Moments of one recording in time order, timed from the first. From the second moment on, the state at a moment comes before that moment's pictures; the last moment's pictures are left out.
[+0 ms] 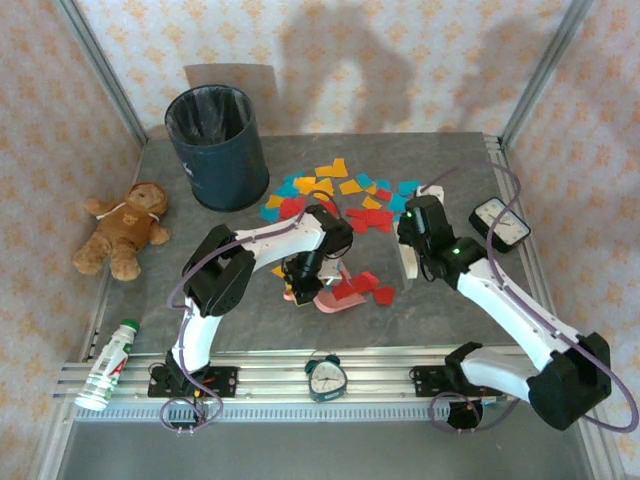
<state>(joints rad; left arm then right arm) -0.78 2.06 1.58 -1.47 0.06 0.24 0.49 1.08 0.87 -0.49 0.40 0.42</state>
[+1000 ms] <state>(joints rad) -0.84 2.14 1.67 -1.46 0.08 0.22 0.53 1.10 0.72 -0.26 0.27 0.64</state>
